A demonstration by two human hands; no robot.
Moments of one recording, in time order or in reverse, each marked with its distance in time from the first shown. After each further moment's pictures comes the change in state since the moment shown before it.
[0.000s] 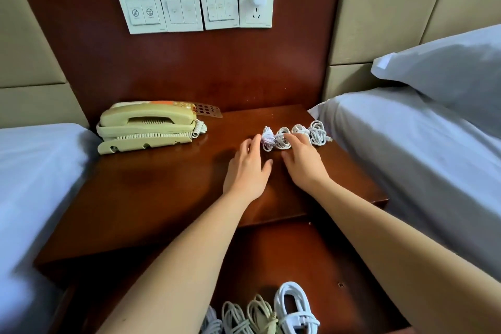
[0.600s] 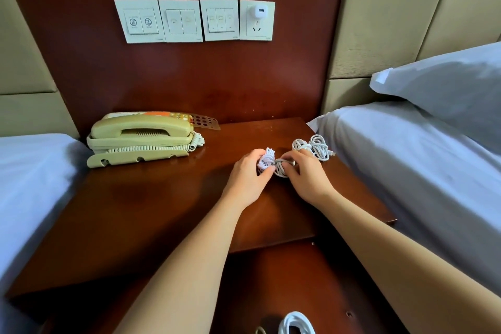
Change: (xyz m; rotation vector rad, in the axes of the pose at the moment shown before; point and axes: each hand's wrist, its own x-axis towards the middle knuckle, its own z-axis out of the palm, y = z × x) left_hand 0.030 -0.014 0.005 -0.345 -0.004 0.037; right_hand 0.015 0.012 0.004 0.109 0.028 -0.035
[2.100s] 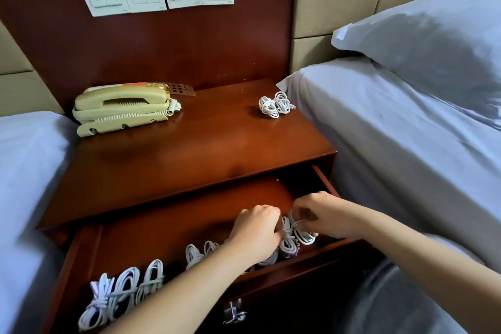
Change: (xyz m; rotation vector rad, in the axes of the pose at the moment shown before) left_hand -0.188 0.081 0.024 0.453 -0.545 0.041; right_hand -0.178 -0.002 -0.083 -0.198 -0.738 0.015
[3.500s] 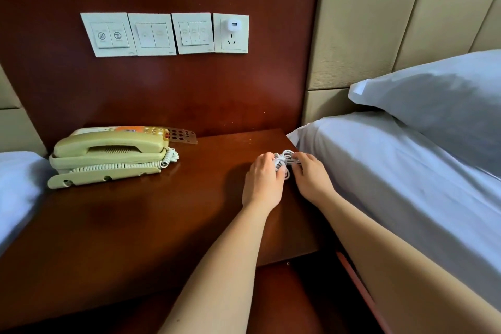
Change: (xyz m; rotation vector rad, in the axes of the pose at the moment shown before) left_hand 0.218 -0.043 -0.063 -0.304 0.591 -0.095; right_hand 0.195 0.065 -0.087 0.144 0.791 0.194
